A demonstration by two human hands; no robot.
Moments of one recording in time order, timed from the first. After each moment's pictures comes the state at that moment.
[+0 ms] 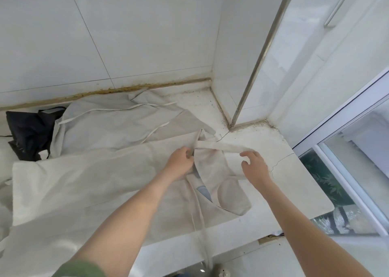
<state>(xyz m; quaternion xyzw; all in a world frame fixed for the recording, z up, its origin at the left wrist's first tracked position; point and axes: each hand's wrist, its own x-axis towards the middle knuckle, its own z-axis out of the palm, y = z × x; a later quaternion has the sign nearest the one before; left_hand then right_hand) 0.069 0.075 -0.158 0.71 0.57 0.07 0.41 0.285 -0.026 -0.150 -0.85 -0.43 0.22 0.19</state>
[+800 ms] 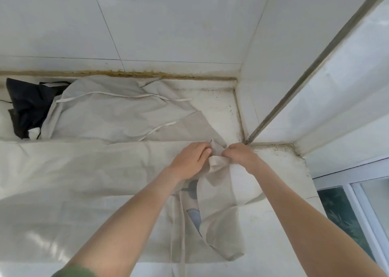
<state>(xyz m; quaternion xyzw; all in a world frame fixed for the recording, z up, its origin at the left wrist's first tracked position) 0.112 0.118 -0.177 0.78 0.49 0.14 0.36 0.294 0.123 -0.150 -0.77 -0.44 0.46 0.06</state>
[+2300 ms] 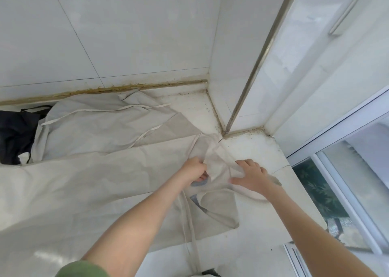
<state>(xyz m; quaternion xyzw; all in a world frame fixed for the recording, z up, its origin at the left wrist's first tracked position) 0.147 0.071 -0.148 0.50 0.59 0.06 0.63 0.334 -0.004 -0.146 -0.79 -0.54 0.29 -0.05</state>
